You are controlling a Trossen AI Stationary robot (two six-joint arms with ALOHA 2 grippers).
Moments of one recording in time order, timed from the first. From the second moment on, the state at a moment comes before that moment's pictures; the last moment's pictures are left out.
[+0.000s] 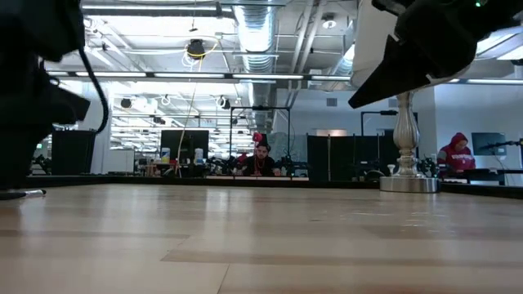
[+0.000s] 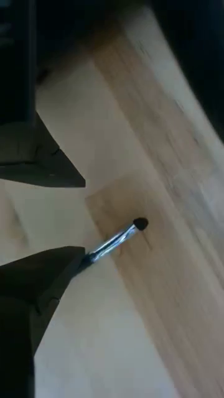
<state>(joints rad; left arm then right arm) -0.46 1.23 0.52 -0.87 -0.14 -1.46 0.56 1.56 0.86 -0.29 0.84 0.48</state>
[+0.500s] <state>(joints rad) -0.44 1.16 0.48 -0.75 -0.11 -1.41 0.56 1.53 0.86 -0.28 0.84 0.46</state>
